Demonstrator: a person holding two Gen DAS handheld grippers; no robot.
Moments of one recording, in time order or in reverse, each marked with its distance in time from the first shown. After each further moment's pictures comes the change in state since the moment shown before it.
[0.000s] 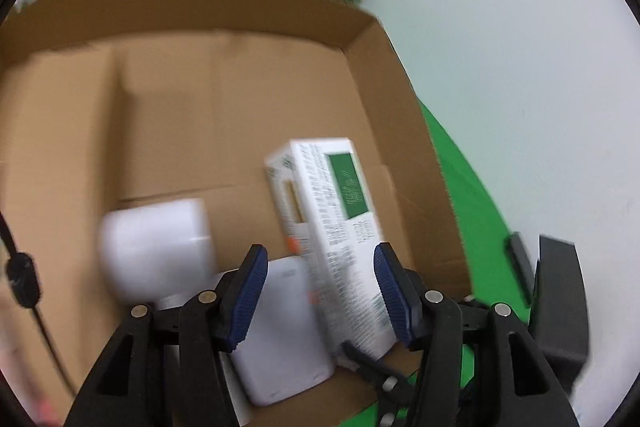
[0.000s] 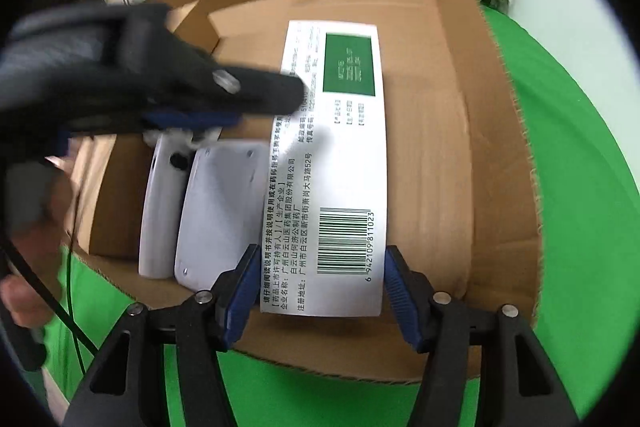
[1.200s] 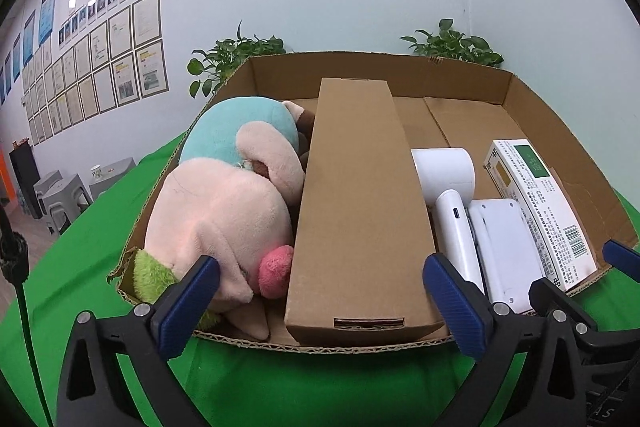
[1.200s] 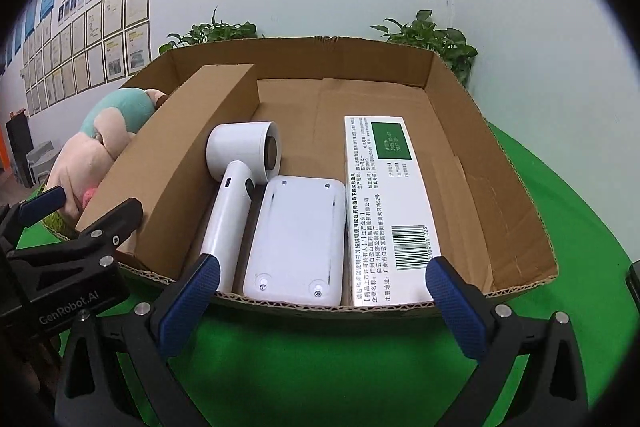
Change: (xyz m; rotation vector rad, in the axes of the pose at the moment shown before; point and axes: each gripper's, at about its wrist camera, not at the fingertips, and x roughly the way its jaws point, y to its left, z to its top) left arm -0.095 0.048 -0.162 0.000 -0.437 0.609; right arm -0.014 0.064 -0.036 -0.005 -0.428 -0.170
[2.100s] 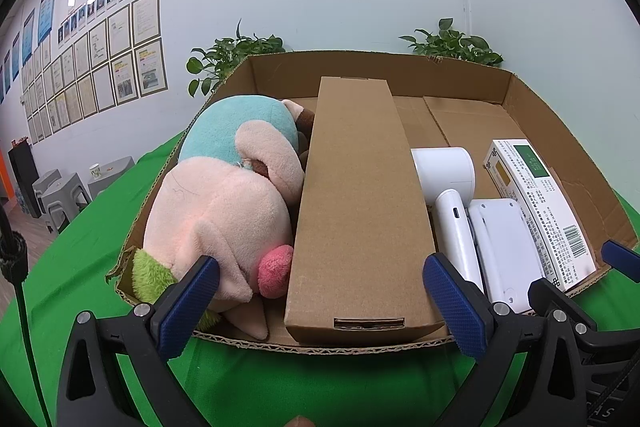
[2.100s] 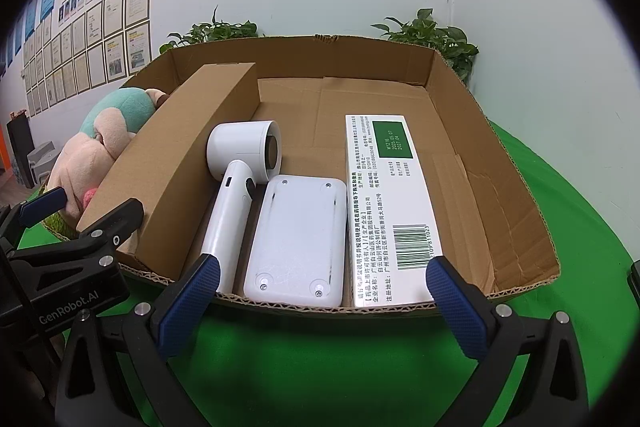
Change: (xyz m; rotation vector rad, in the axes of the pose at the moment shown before) left arm 0.000 -0.004 0.000 -0.002 0.001 -0.002; right arm -0.001 -0.001 0.000 0.003 0.003 0.008
